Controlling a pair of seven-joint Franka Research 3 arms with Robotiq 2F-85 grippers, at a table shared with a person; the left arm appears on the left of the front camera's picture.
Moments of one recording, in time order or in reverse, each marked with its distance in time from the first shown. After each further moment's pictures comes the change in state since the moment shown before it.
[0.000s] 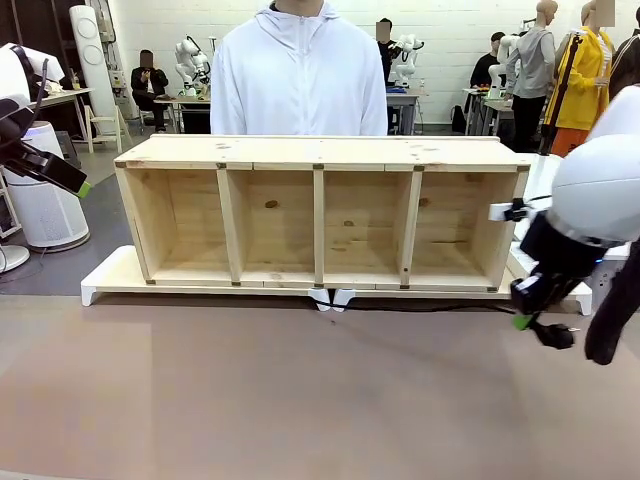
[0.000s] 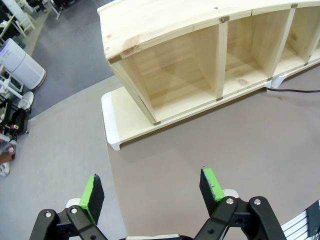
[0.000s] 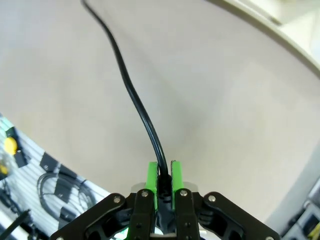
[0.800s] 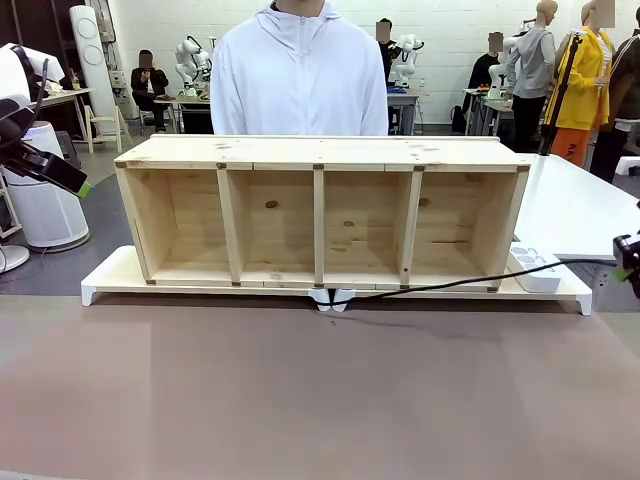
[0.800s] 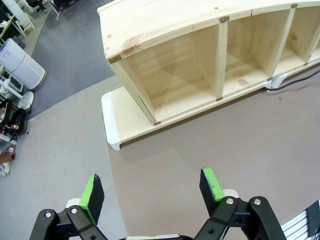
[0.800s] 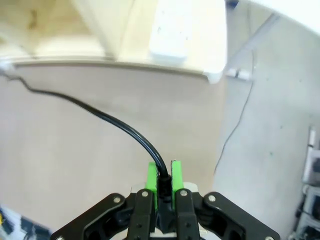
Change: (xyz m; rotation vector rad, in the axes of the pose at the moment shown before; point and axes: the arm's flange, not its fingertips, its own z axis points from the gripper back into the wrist) left arm 0.000 0.000 0.000 0.000 0.000 0.000; right arm -0.025 -0.148 0.057 -0.200 -0.273 -0.274
